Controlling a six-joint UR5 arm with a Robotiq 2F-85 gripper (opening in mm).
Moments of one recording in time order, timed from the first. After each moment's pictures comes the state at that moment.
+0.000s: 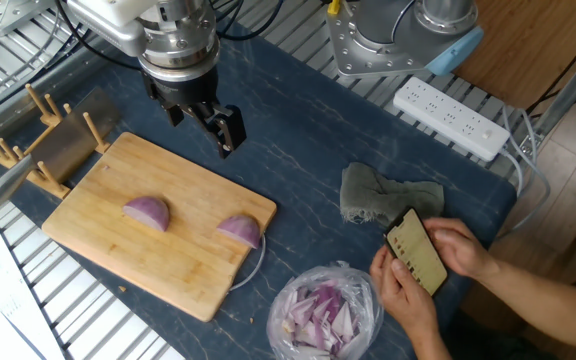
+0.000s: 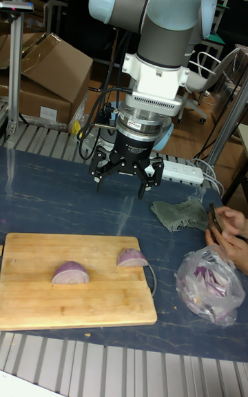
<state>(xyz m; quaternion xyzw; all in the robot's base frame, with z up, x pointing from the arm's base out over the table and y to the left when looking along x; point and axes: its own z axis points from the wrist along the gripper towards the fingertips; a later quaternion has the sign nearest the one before) 0.544 0.002 0.190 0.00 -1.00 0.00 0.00</state>
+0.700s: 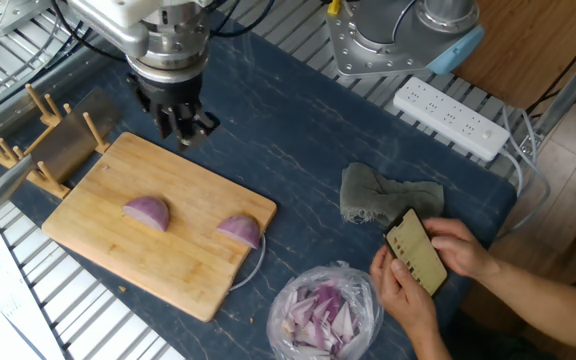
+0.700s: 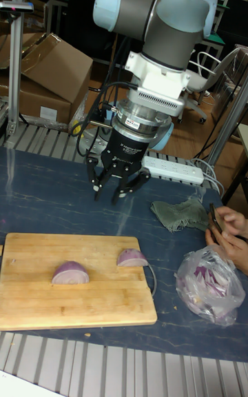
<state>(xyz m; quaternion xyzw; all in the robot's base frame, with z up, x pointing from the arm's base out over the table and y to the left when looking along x) 0.571 -0.033 0.192 0.02 -1.00 0.07 -0.05</state>
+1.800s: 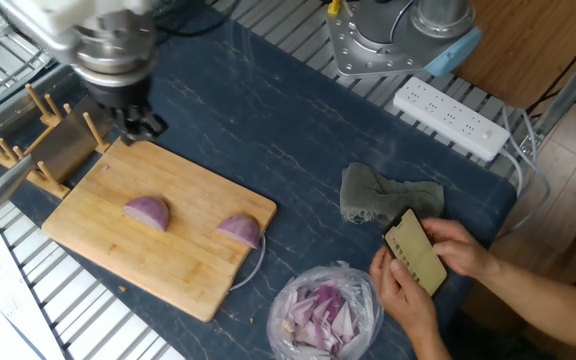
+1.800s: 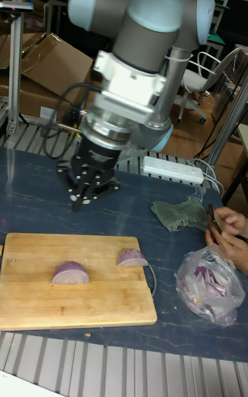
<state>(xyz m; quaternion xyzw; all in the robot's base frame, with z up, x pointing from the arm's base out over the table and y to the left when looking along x) 0.610 -0.096 0.192 0.01 -1.00 0.07 -0.03</state>
